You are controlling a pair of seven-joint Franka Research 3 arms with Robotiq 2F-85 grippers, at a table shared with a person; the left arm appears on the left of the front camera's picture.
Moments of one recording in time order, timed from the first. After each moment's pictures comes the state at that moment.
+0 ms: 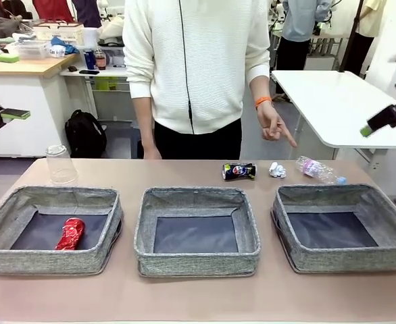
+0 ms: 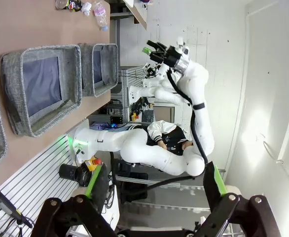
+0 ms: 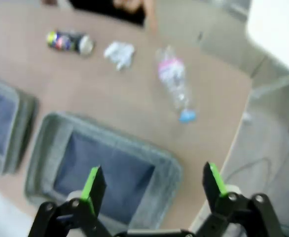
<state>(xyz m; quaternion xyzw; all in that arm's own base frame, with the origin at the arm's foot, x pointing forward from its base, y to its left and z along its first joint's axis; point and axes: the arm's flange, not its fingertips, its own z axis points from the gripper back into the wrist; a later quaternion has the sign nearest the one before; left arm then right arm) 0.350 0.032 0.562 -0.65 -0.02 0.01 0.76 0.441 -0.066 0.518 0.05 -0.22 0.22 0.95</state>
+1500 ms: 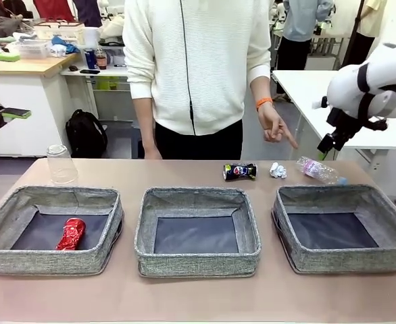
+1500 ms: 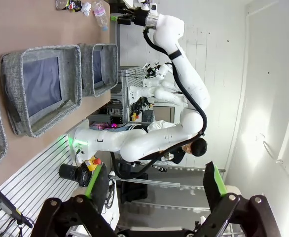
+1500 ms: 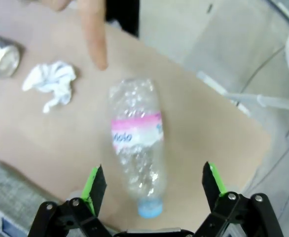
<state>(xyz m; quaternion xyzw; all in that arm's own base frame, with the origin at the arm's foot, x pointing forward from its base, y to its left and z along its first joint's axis) 0.350 0.033 0.562 -0.65 -0.02 0.01 0.76 0.640 -0.047 0.378 0.01 -0.12 0.28 0.95</state>
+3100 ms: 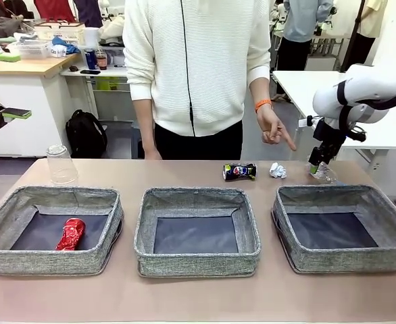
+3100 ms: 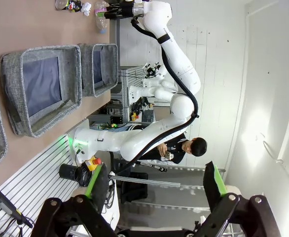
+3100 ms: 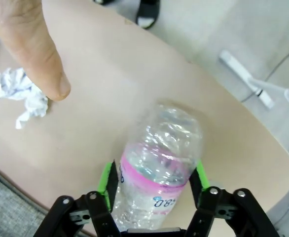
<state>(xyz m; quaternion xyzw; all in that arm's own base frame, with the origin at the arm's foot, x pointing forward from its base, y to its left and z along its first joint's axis) 0.350 0.033 0.563 -0.65 -0.02 0.01 0.76 0.686 -0.044 0.318 0.05 -0.03 0.30 0.95</state>
